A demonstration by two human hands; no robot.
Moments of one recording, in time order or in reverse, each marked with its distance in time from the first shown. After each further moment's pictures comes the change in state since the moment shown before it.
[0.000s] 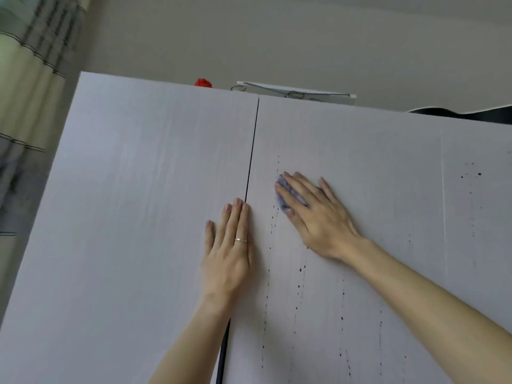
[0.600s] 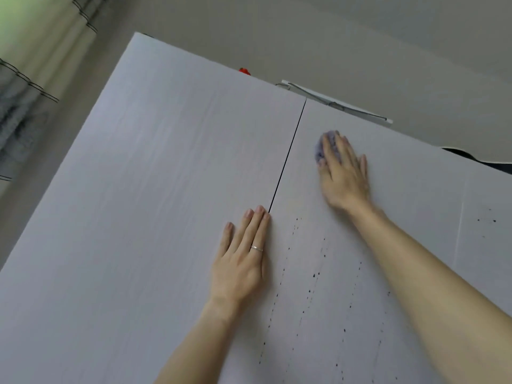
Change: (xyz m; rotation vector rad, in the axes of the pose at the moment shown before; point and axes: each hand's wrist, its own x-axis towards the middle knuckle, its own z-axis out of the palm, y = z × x) left_hand -0.024 -0.007 -0.002 -0.005 0.067 0.021; right_hand 0.093 0.006 -0.030 0.079 0.010 0.338
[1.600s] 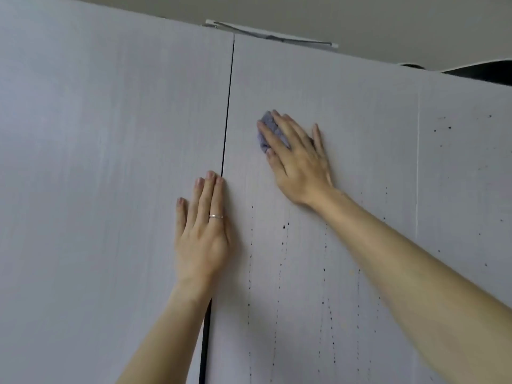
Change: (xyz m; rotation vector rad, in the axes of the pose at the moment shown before) left_hand -0.004 0.002 0.000 -0.052 -0.073 -0.066; right_hand -0.073 0.011 0.035 -0.057 0.152 -0.143
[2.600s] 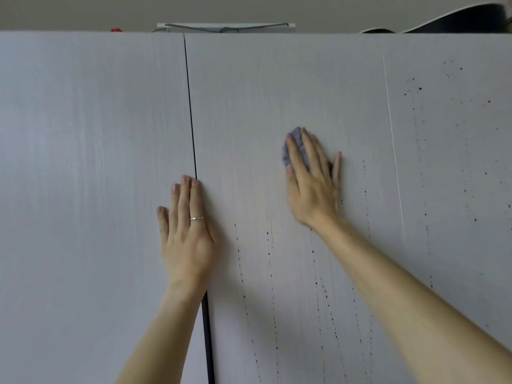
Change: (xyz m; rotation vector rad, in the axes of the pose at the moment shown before) left_hand 0.001 0.008 -0.001 -0.013 0.003 -0.039; right_hand -0.085 0.017 0.006 0.104 0.090 0.412
